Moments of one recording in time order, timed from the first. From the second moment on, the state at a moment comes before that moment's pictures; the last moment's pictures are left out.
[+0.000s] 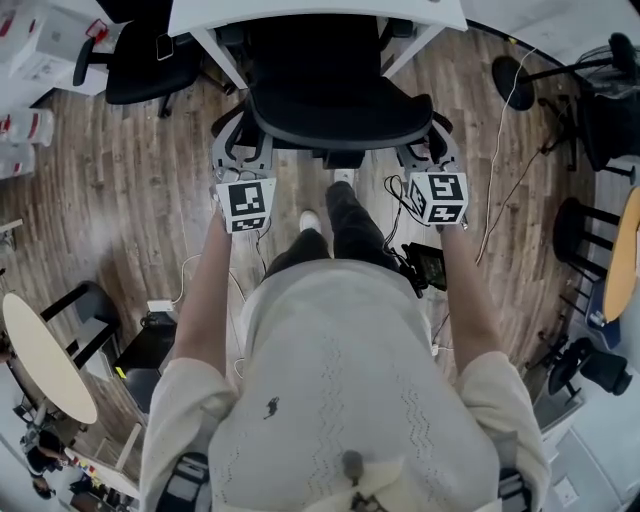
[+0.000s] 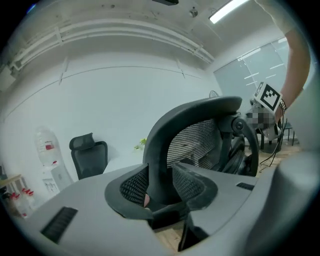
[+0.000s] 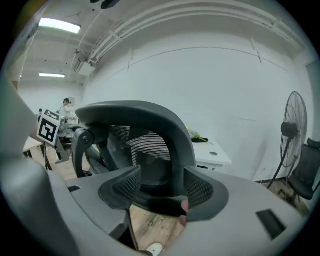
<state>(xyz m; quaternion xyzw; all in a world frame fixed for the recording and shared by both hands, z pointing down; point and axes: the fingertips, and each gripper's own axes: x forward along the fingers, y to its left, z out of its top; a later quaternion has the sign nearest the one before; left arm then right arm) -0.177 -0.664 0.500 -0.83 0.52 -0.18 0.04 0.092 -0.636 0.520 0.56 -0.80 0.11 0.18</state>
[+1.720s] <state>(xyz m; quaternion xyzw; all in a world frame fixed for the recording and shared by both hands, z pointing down) -0.145 -0.443 0.223 -0.89 0.44 0.05 0.03 0.017 -0.404 0.232 0.57 -0.82 0.04 -0.02</state>
